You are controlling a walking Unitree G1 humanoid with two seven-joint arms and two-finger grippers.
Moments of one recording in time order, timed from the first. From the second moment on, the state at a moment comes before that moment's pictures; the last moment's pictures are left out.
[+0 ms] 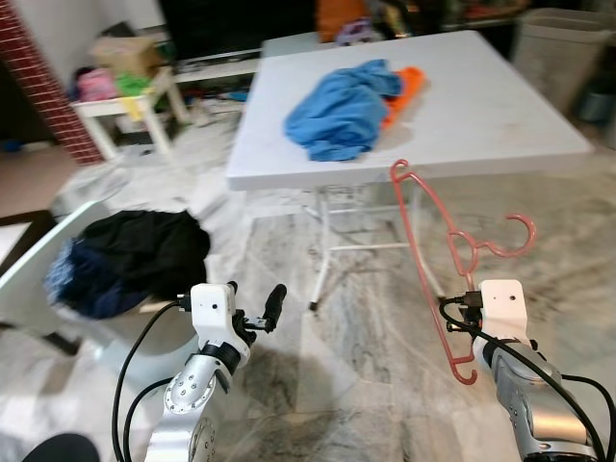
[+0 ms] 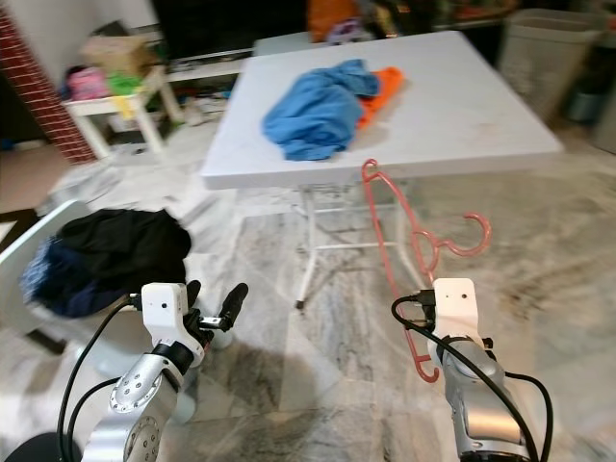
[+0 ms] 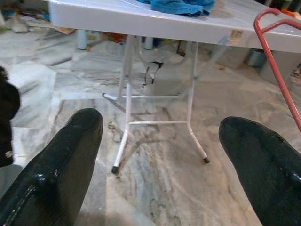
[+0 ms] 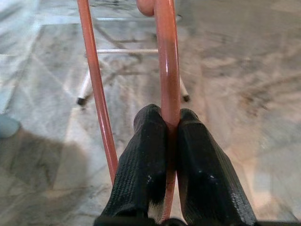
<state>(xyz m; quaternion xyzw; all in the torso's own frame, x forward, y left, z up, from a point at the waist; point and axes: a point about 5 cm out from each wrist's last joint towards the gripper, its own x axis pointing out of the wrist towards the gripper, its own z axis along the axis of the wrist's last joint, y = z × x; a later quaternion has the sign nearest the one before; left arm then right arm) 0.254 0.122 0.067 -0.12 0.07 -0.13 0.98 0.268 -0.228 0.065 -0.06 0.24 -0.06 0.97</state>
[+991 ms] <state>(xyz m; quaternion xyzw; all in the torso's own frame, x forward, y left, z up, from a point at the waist) 0.246 0.109 0.058 -0.14 0.13 -0.20 0.96 0.278 -0.226 0.077 -0.06 0.24 -0.10 0.96</state>
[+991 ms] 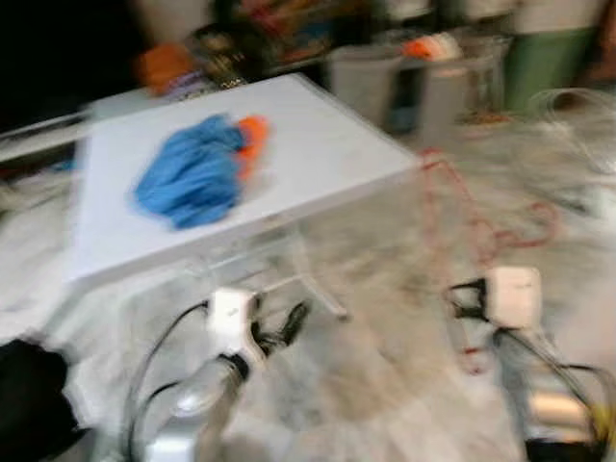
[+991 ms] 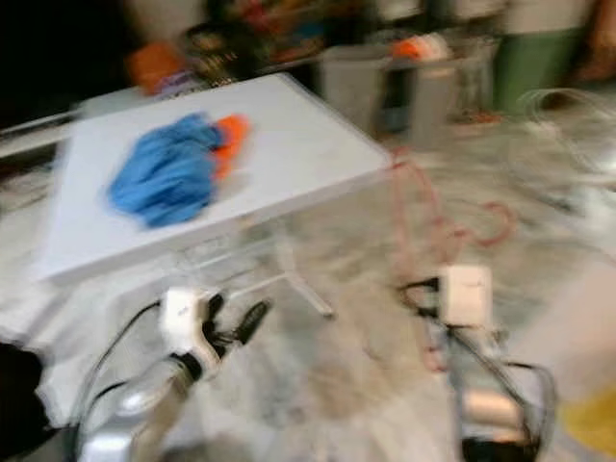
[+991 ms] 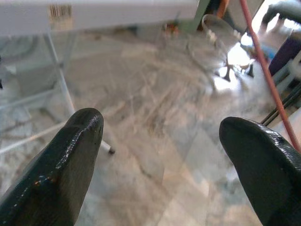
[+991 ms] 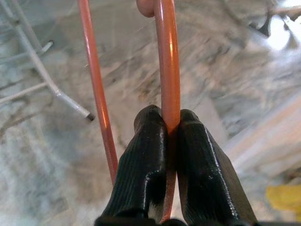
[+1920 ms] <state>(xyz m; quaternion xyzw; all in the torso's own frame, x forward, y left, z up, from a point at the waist) 0.245 0.100 0.055 -0.15 0.14 -0.24 0.95 0.277 -0.230 0.075 -0.06 0.25 -0.11 0.96</state>
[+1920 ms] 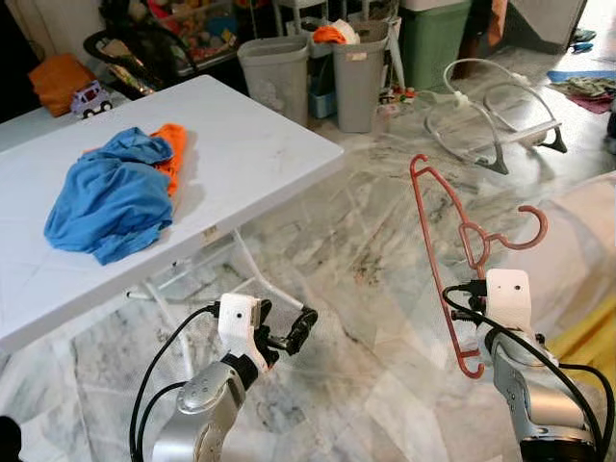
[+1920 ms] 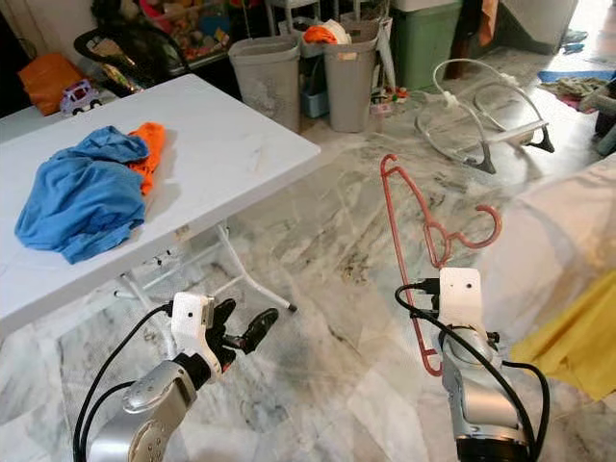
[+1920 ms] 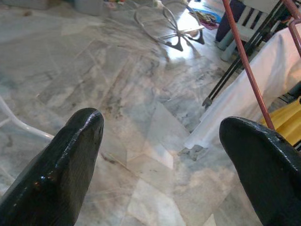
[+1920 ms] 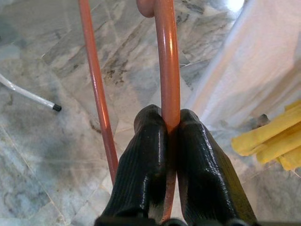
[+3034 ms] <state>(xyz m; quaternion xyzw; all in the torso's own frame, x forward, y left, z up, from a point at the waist) 0.244 0.108 0.050 -0.14 0.15 -0.23 0.95 0.281 -0.221 0.077 -0.05 0.24 -0.10 0.96</state>
